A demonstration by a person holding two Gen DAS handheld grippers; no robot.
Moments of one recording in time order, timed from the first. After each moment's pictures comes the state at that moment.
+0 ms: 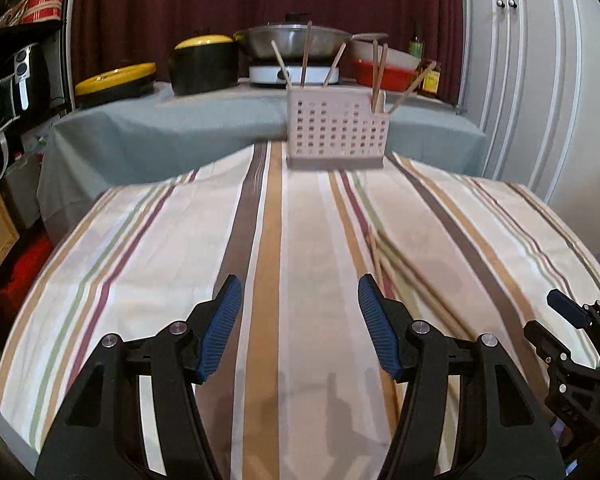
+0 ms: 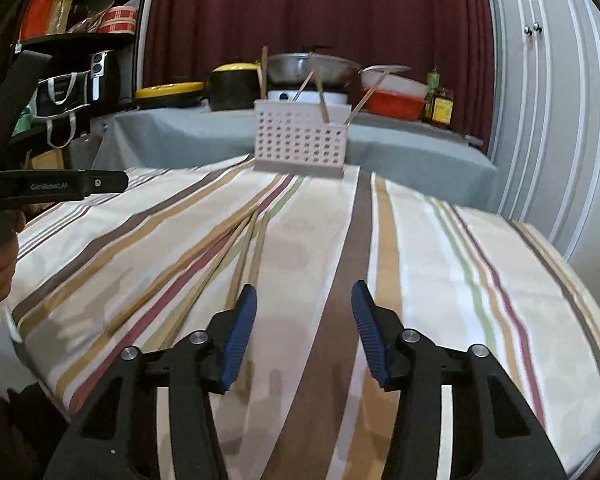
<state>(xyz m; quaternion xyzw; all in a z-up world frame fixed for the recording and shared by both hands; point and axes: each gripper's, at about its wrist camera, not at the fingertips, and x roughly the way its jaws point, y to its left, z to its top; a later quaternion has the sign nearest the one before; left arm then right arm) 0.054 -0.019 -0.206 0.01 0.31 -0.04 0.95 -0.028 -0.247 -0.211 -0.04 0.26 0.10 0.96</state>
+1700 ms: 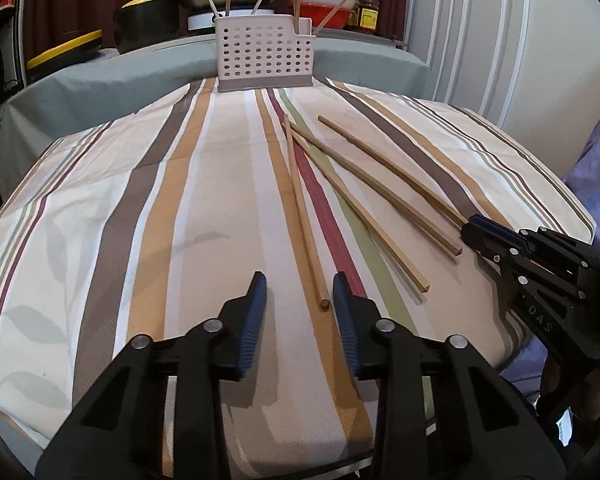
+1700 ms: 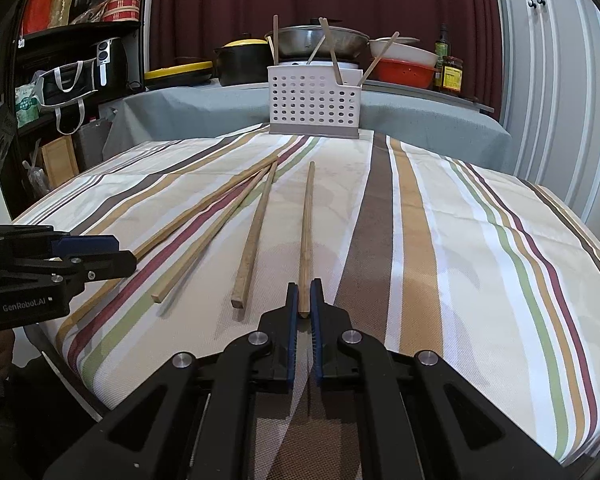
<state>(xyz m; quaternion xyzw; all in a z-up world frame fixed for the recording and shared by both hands) -0.002 -0.062 -0.273 0.03 0.37 -0.13 0.92 -0.044 -0.243 -0.243 -0.03 0.30 0.12 0.95</state>
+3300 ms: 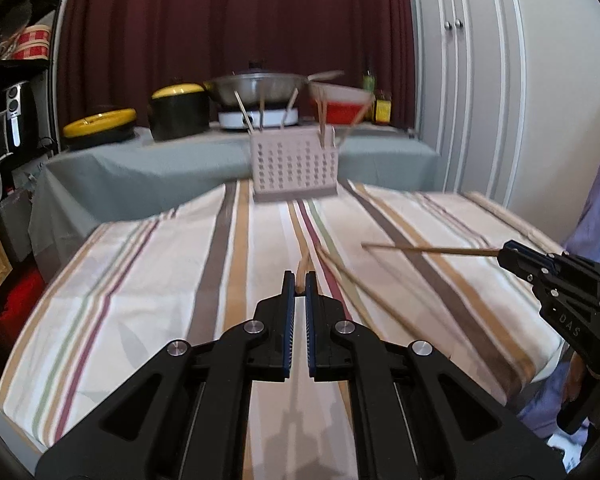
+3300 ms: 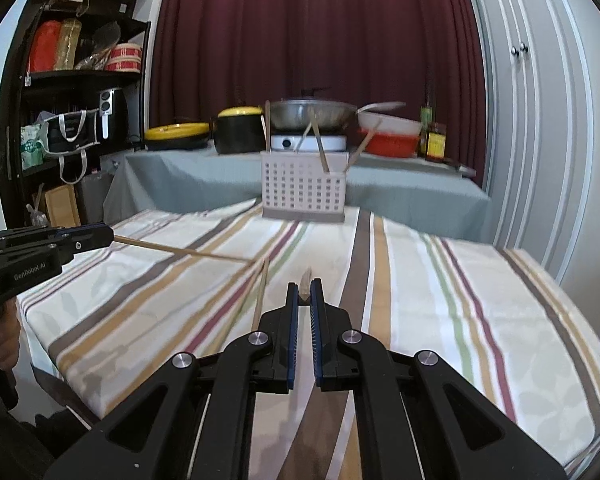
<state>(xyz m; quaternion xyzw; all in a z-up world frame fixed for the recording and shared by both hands) -0.016 -0.036 -0.180 0.03 0.22 -0.09 0.97 -0.052 -0.250 -0.161 -0.02 0.20 0.11 0.97</state>
